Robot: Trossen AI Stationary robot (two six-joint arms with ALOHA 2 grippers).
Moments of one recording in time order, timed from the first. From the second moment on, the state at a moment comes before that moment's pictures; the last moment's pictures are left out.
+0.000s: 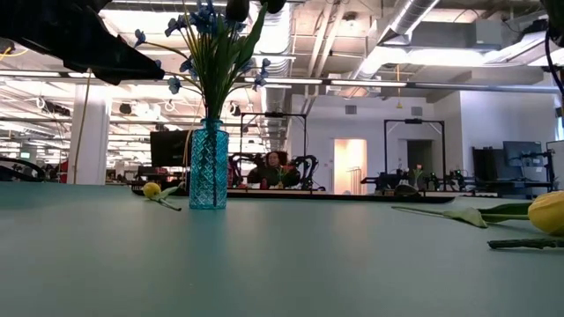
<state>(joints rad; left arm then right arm) -0.47 0.74 0.30 0.13 -0.68 -0.07 1.18 0.93 1.06 -1.30 1.24 1.06</state>
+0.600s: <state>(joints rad) -0.47 0.74 0.30 0.13 -0.68 -0.07 1.06 0.93 1.19 -1.31 0.85 1.12</state>
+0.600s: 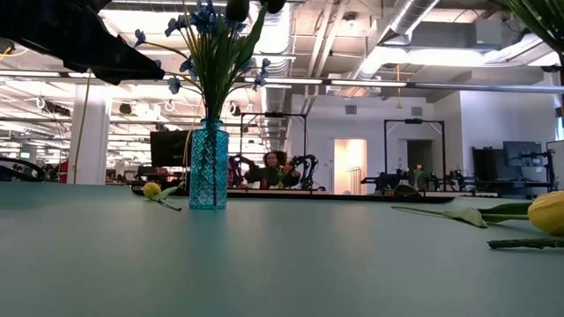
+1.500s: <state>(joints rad) -0.47 0.74 0.30 0.13 -0.68 -0.06 0.72 0.93 1.36 -1.47 0.34 1.34</state>
